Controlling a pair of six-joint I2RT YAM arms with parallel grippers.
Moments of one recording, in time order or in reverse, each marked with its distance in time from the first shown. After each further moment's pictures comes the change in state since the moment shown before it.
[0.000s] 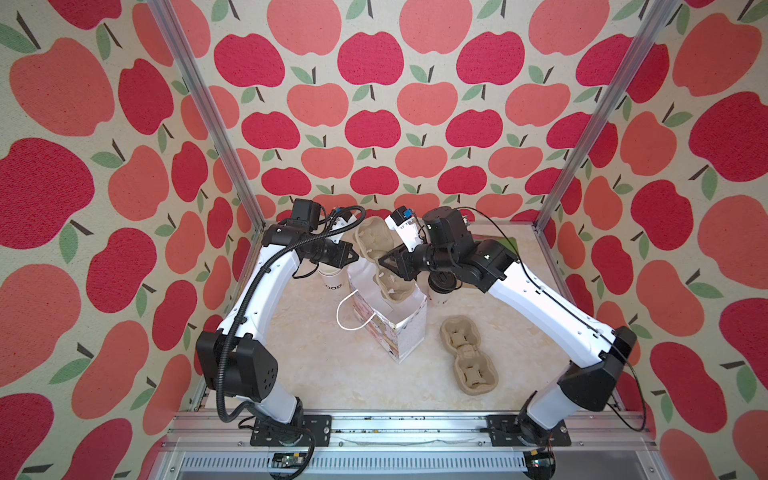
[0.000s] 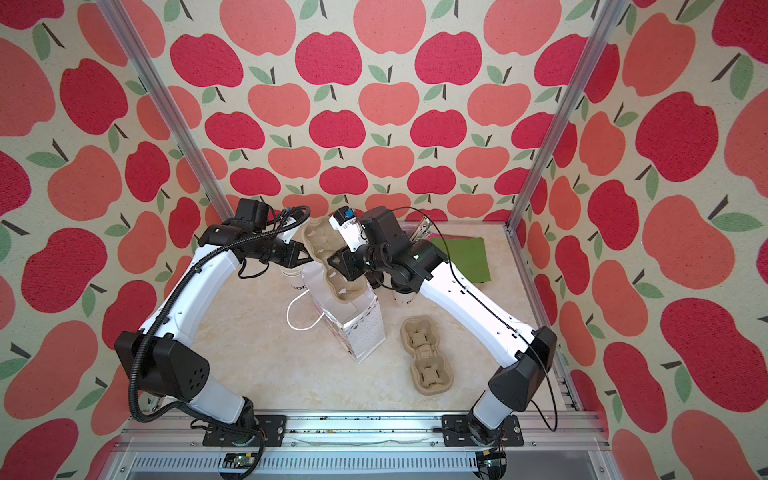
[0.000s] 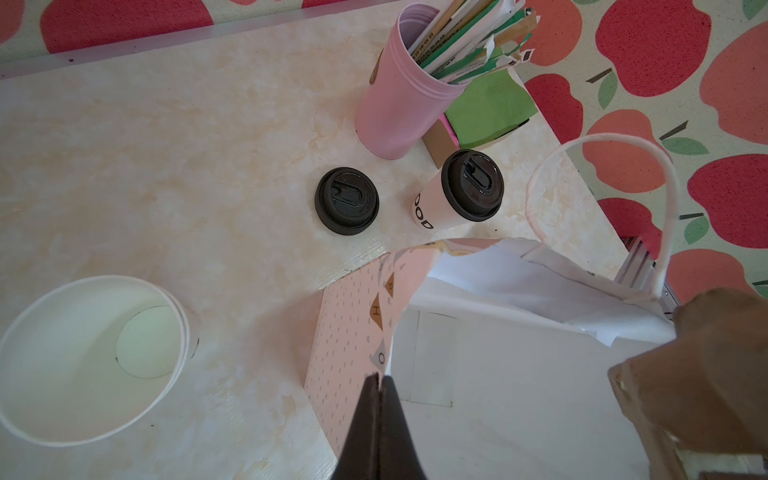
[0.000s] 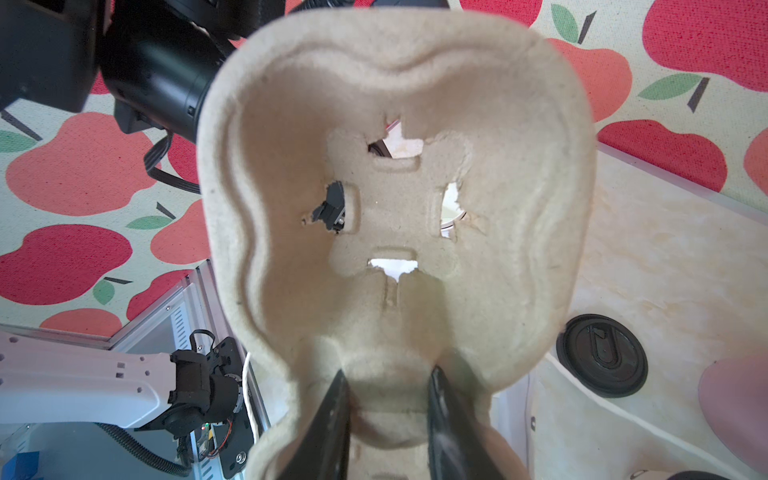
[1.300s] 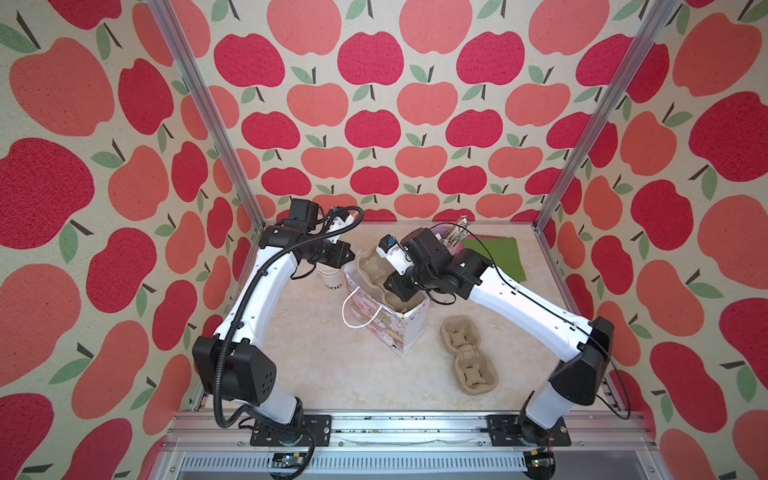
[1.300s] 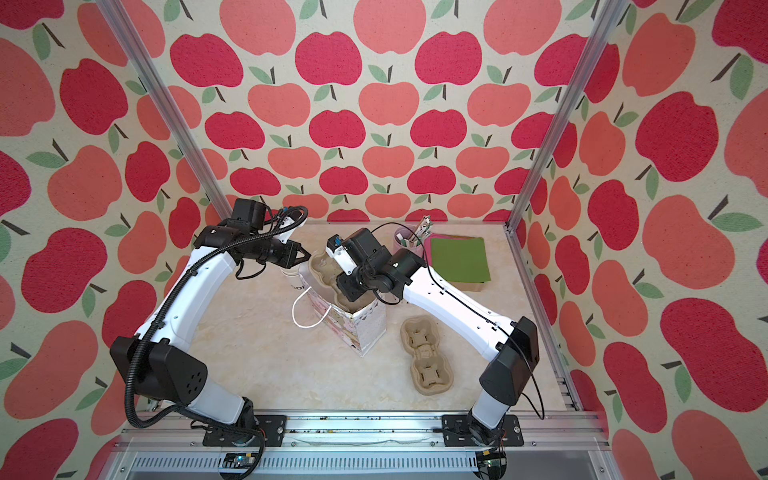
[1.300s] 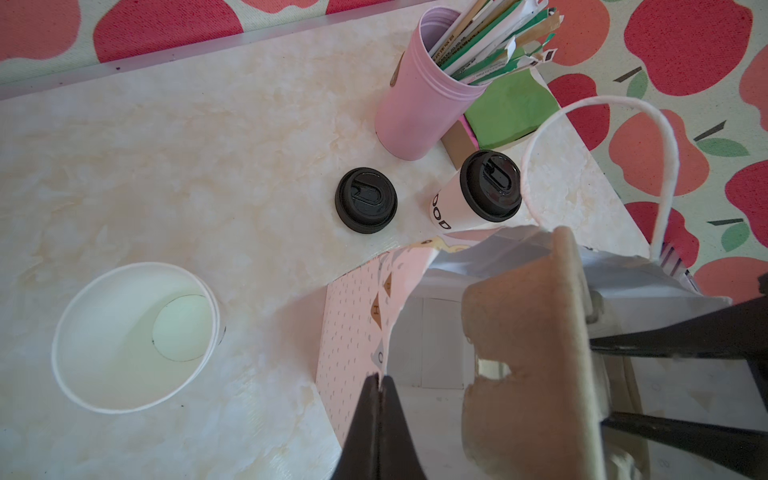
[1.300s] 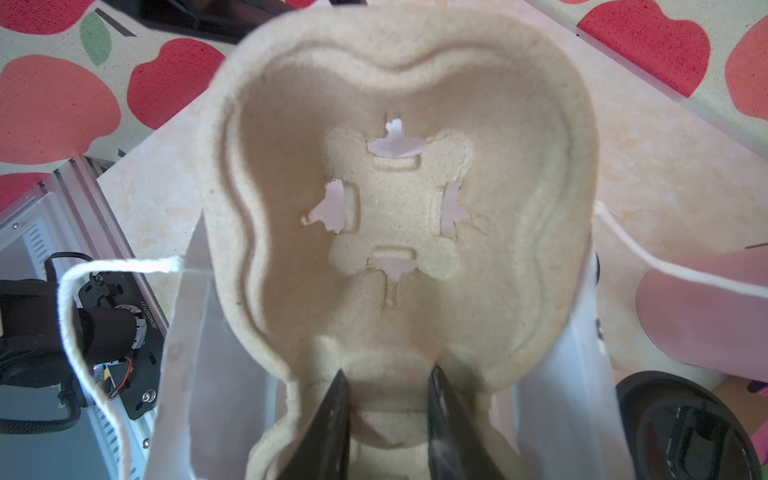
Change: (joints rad) left arm -0.006 -0.030 -0.004 -0.004 -0.078 0.004; right arm 0.061 0.069 -0.063 -0.160 0.183 -0.106
